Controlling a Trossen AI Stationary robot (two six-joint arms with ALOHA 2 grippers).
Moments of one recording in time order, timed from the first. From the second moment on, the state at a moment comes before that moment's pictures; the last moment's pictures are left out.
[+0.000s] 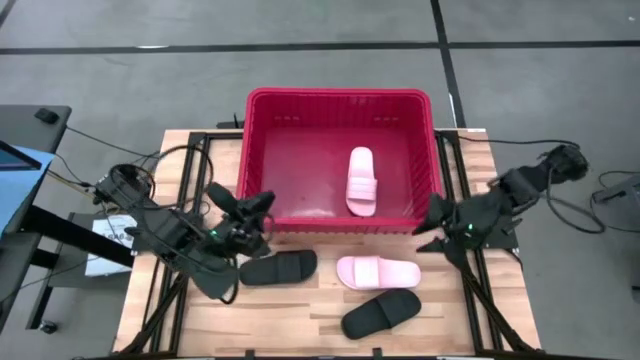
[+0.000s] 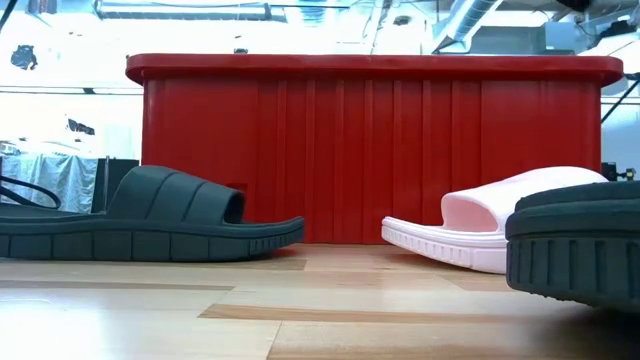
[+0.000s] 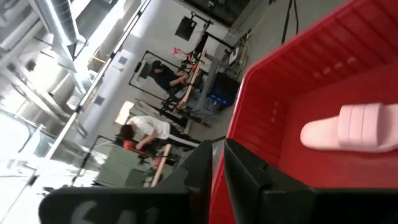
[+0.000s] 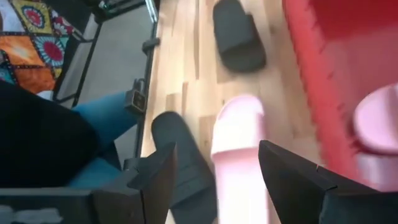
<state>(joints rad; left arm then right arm) -0.65 1.47 1.64 -0.80 -1.48 0.38 0.53 0.86 1.04 -0.89 0.12 0.59</state>
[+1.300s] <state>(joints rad) -0.69 1.43 1.64 -0.80 -1.47 0.45 0.76 1.15 0.84 -1.09 0.22 1.38</state>
